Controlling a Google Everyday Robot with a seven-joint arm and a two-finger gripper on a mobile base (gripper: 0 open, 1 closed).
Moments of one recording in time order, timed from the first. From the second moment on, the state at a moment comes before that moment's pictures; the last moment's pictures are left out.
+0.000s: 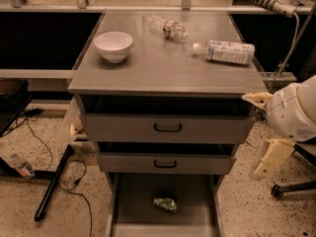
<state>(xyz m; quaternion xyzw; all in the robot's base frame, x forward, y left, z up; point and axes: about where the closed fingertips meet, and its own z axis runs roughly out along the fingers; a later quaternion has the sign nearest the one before) 0.433 -0.206 0.851 -0.65 0.72 0.04 0.24</state>
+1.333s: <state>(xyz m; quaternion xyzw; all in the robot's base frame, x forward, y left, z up) 0.425 -0.205 0.644 -0.59 0.77 0.10 0.23</state>
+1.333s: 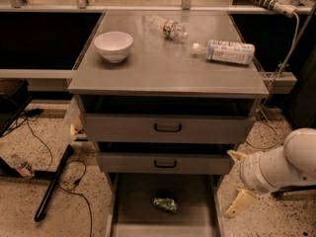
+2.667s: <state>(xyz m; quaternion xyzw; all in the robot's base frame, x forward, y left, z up) 0.439 -0.175 0.544 -0.57 0.77 0.15 0.24</state>
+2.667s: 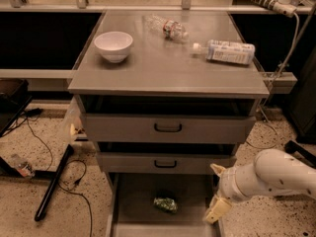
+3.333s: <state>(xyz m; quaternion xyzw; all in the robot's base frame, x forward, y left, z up) 0.474 -0.158 0.462 -0.56 0.76 0.16 0.29</state>
